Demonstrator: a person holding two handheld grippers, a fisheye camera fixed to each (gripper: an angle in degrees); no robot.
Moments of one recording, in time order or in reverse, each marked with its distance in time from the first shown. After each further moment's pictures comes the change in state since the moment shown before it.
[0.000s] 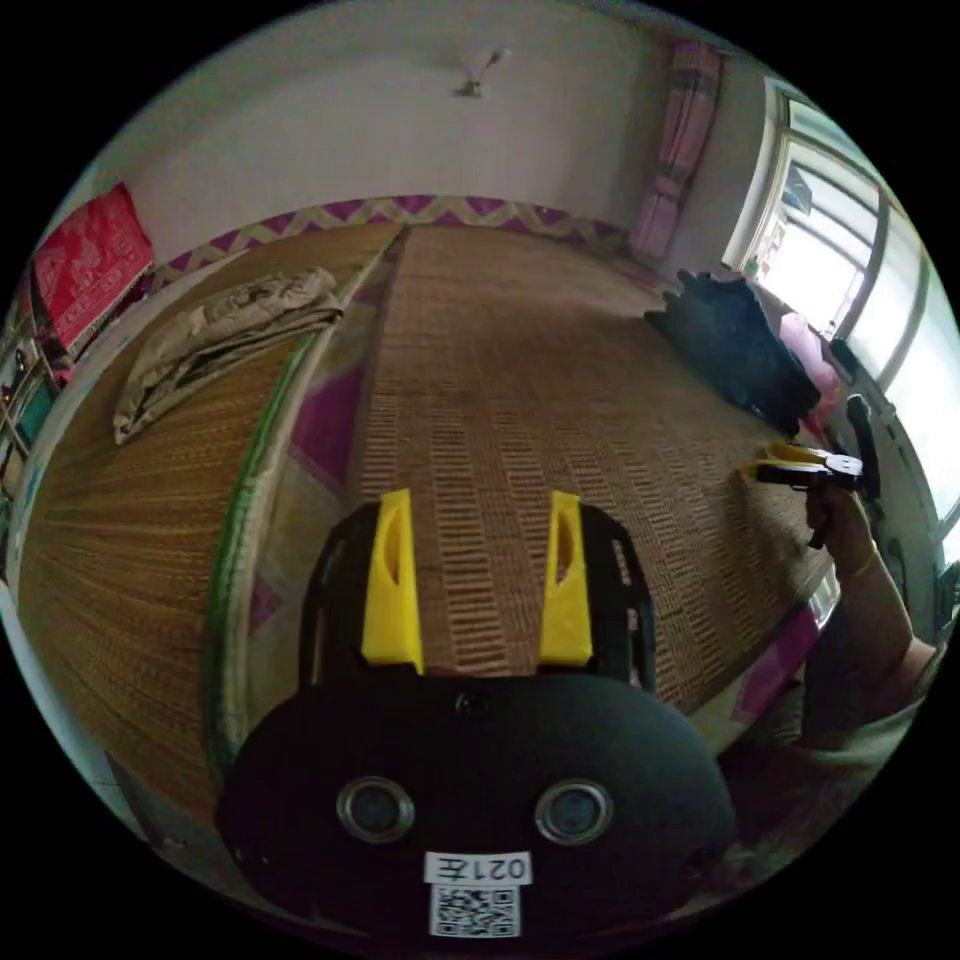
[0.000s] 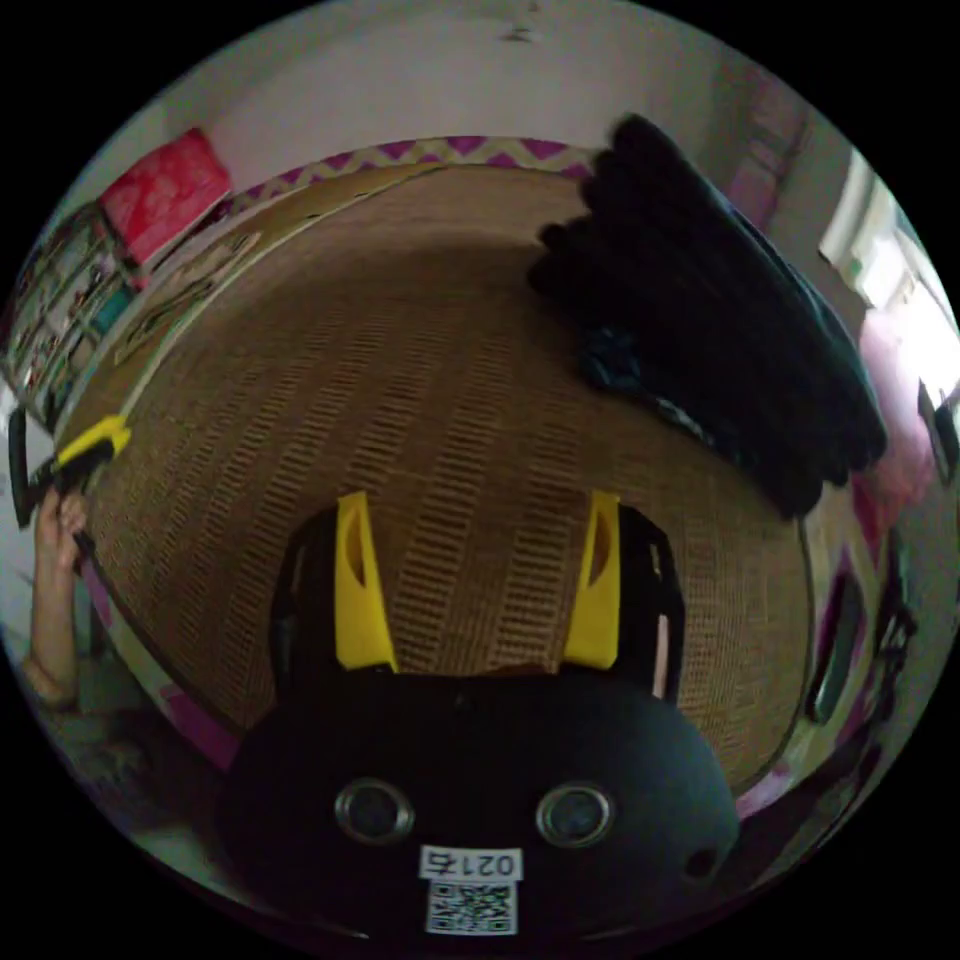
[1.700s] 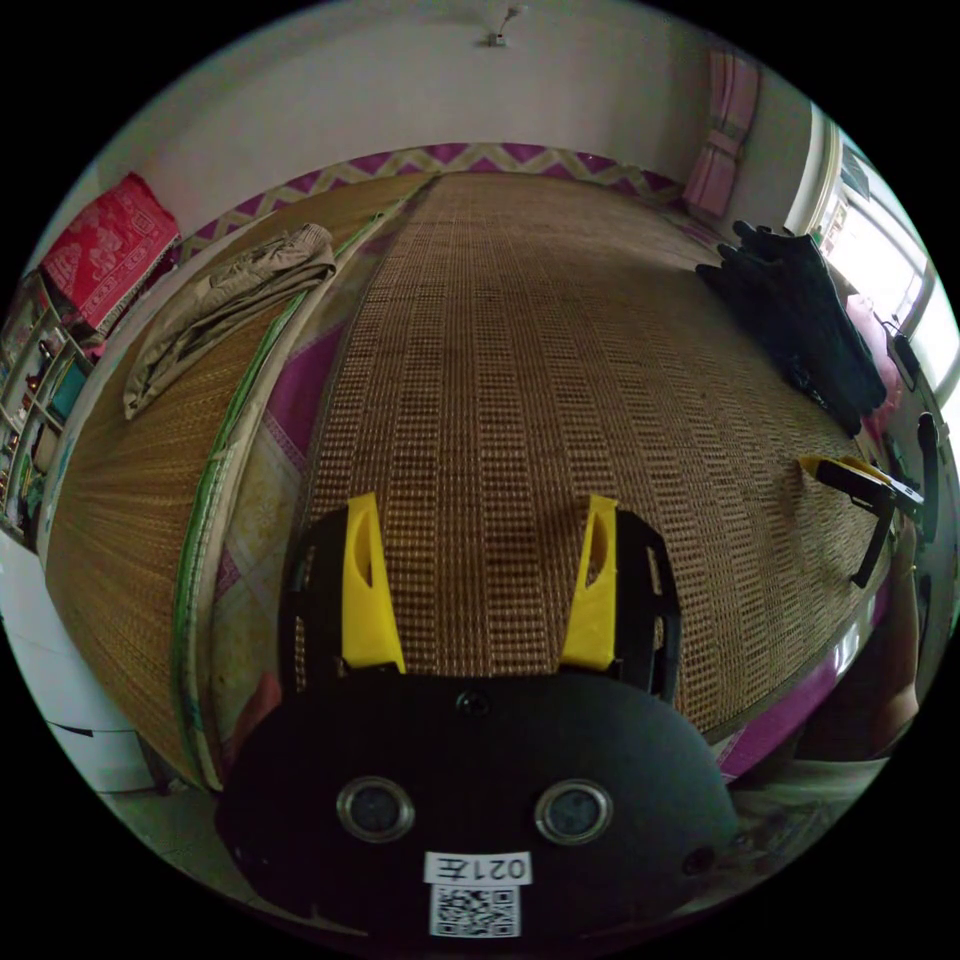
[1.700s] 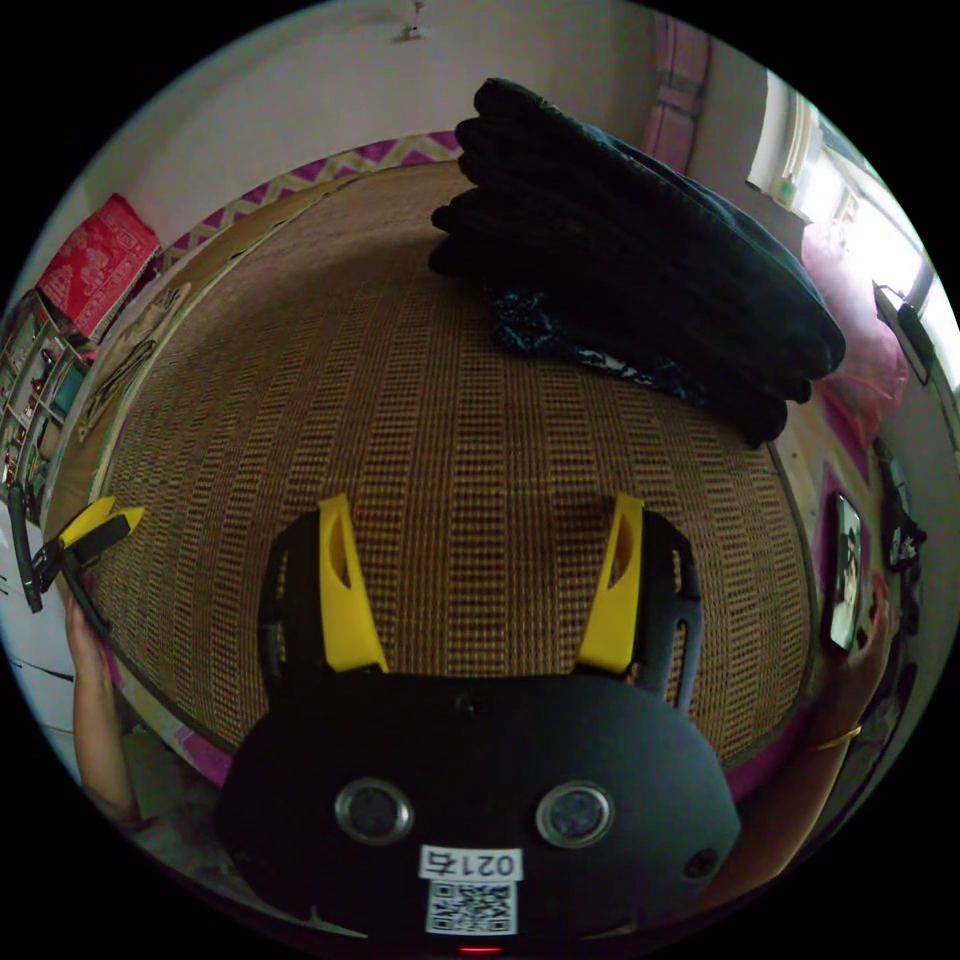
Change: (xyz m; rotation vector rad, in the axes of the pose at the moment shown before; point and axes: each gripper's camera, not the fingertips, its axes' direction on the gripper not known) left arm 0.077 0.073 0.165 -0.120 -0.125 -0.059; right arm 0.124 0.099 -0.053 -0.010 0.054 0.169
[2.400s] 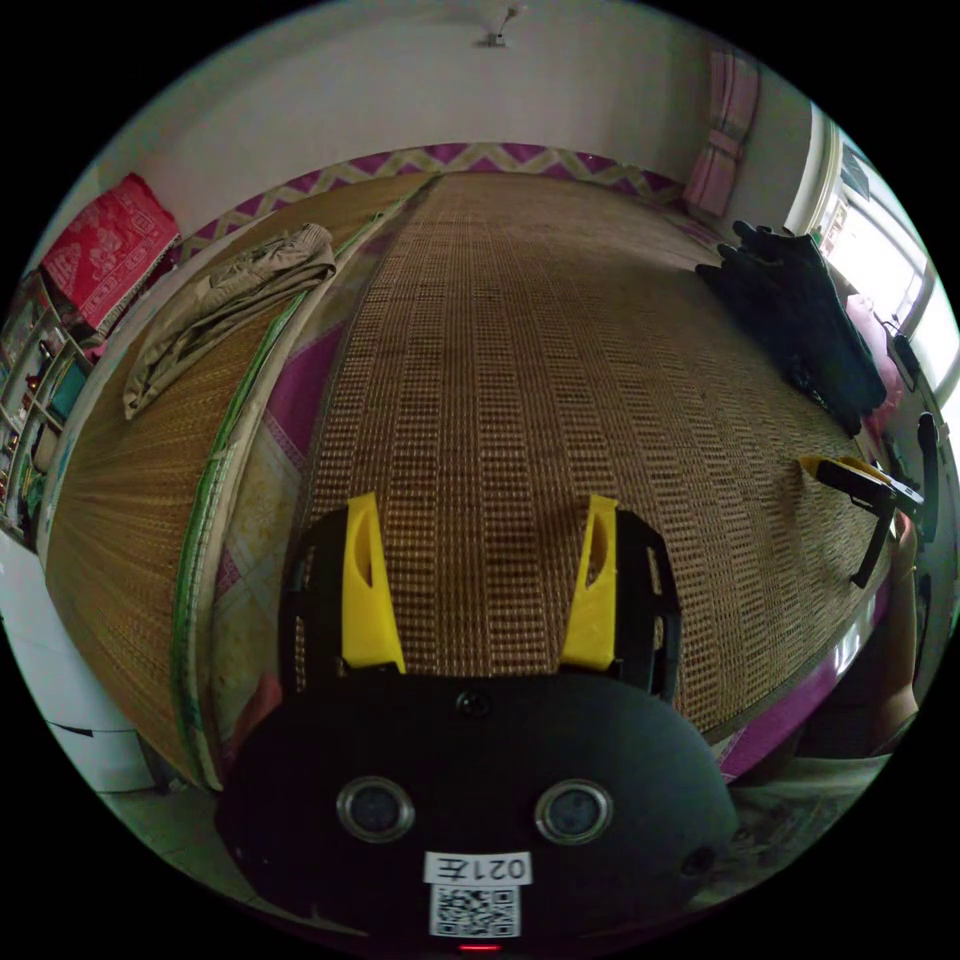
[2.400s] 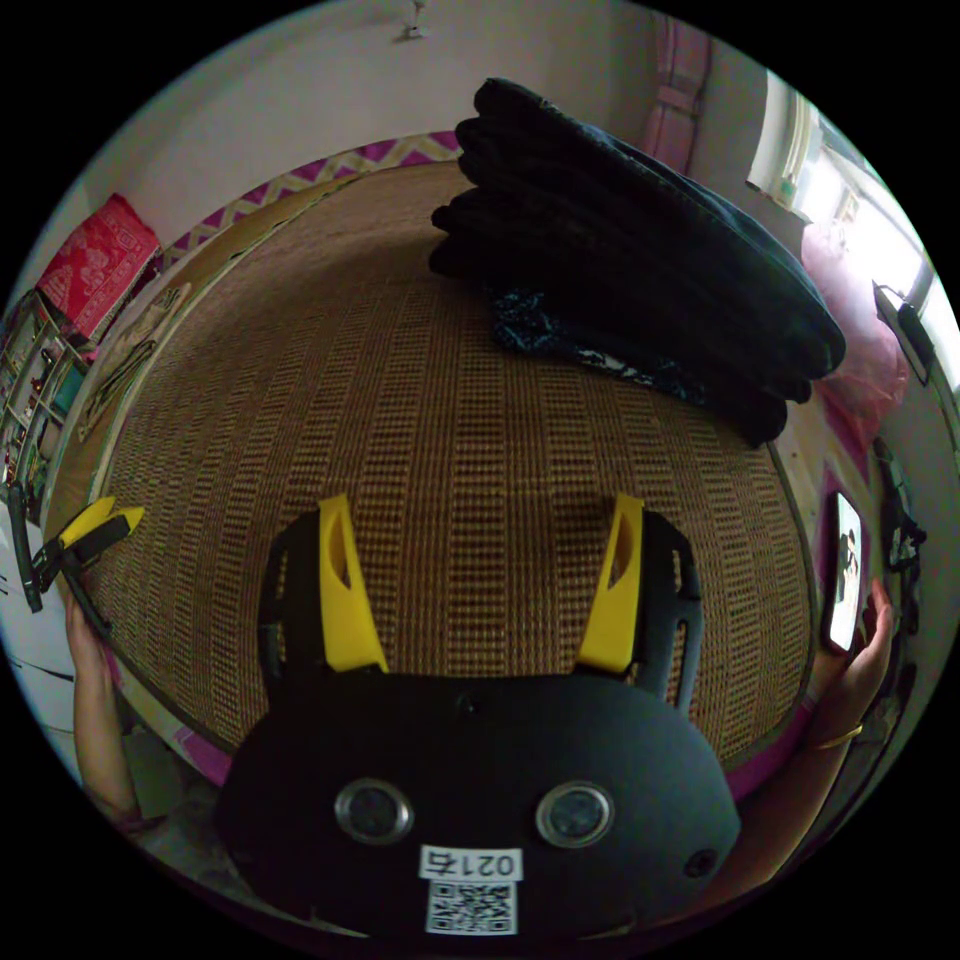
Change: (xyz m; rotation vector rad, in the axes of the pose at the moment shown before) left arm -0.002 0.011 0.029 0.000 -0.001 0.000; right arm 0.022 -0.004 -0.005 0.001 0.001 0.000
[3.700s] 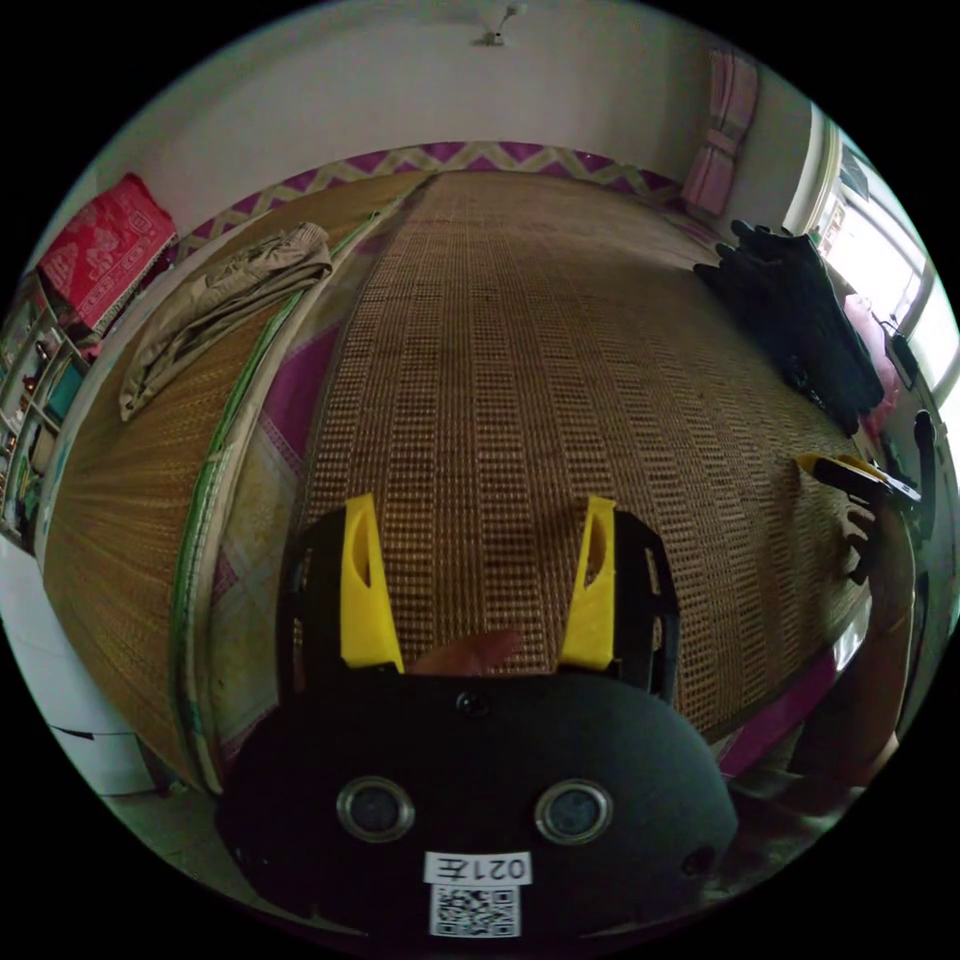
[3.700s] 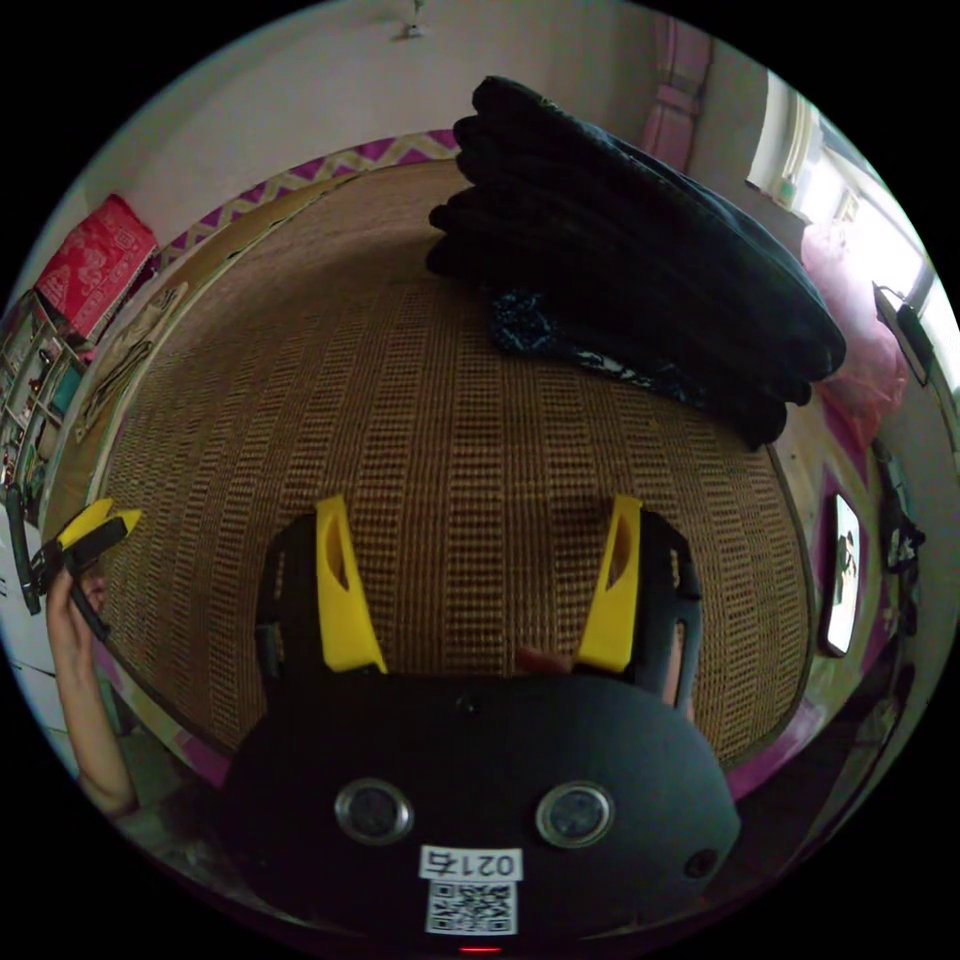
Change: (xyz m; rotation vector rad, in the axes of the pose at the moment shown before) left arm -0.021 0.020 0.011 -0.005 0.013 0.007; right arm -0.020 -0.040 -0.013 0.000 0.011 0.002
